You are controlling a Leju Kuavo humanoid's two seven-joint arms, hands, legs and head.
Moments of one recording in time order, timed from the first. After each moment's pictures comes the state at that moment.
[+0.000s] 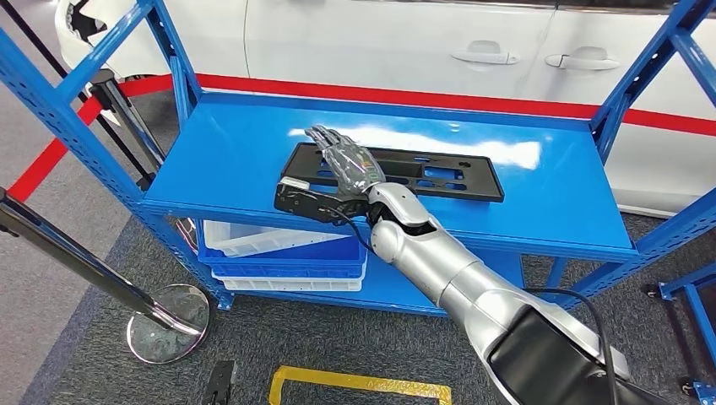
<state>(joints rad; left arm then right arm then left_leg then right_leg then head) -0.18 -0.07 -0.81 -0.22 0.90 0.31 -0.23 -0.99 0.18 0.86 -0.57 0.44 -0.17 0.05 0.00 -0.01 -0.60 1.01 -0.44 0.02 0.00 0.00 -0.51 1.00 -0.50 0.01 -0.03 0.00</state>
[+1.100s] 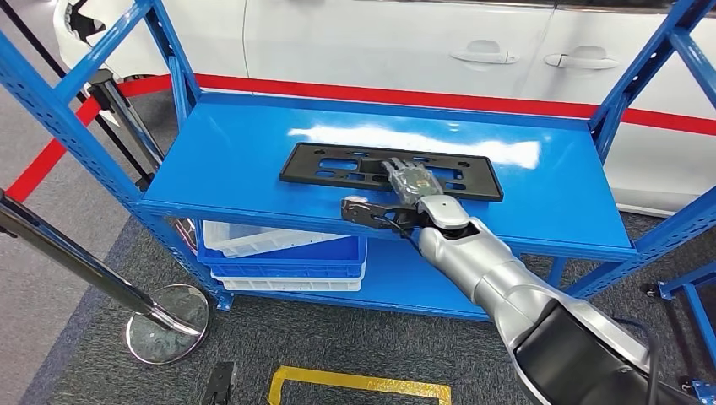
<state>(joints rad) -0.18 -0.07 -0.81 -0.22 0.90 0.31 -0.22 -1.00 0.06 0.91 -0.40 0.61 -0.08 0.22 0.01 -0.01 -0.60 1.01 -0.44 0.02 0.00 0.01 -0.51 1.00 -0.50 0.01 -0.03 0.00</state>
